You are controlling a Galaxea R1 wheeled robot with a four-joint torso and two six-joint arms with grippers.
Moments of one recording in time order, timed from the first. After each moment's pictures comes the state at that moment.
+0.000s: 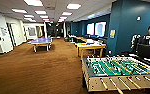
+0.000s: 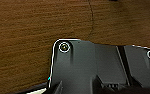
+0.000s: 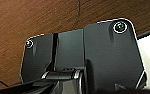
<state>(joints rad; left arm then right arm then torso) 1.51 3.00 -2.80 0.02 -0.19 -0.16 -1.53 3.04 -2.69 0.04 0.12 0.00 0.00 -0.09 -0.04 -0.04</state>
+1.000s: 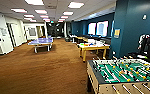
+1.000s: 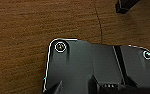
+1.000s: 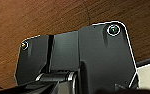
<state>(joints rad) 1.51 3.01 -2.80 0.02 -0.19 -0.16 -1.53 3.02 -2.69 0.04 0.13 0.00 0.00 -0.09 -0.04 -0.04</state>
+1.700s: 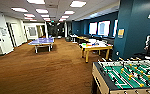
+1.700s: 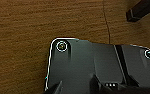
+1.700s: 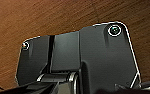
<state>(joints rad) 1.51 3.01 -2.80 0.02 -0.19 -0.16 -1.53 3.03 -2.69 0.04 0.13 0.00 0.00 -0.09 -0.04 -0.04</state>
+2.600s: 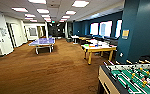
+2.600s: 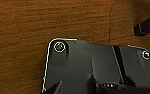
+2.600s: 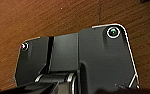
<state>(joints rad) 1.52 3.01 -2.80 0.02 -0.19 -0.16 -1.55 3.02 -2.69 0.03 0.12 0.00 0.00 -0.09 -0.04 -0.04</state>
